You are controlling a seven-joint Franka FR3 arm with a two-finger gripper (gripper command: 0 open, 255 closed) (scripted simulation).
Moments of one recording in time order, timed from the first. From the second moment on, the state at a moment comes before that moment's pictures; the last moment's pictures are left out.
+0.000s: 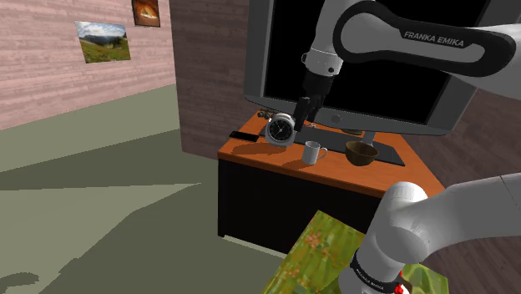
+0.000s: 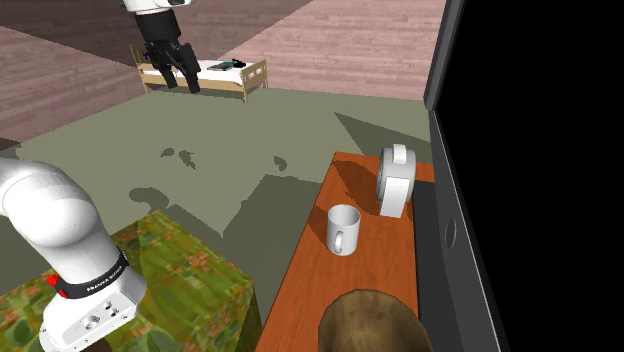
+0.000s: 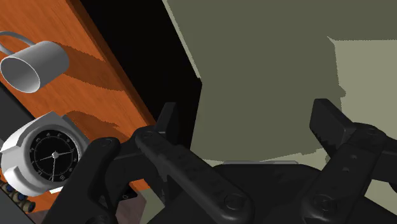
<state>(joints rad) 0.00 -0.80 -0.02 -2.29 -0.05 1.60 -0.04</state>
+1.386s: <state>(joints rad) -0.10 -0.48 -0.40 -2.35 -0.18 2.00 -0.37</state>
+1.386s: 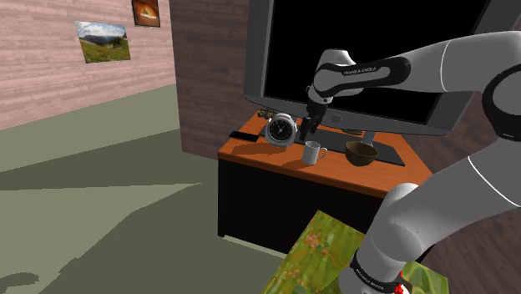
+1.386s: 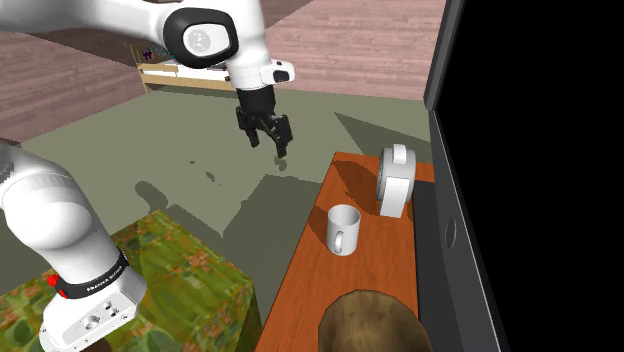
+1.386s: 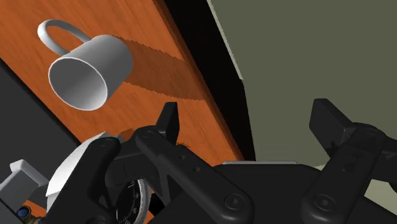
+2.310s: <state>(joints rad) -0.11 0.01 -0.66 -2.14 0.06 2.24 -0.73</state>
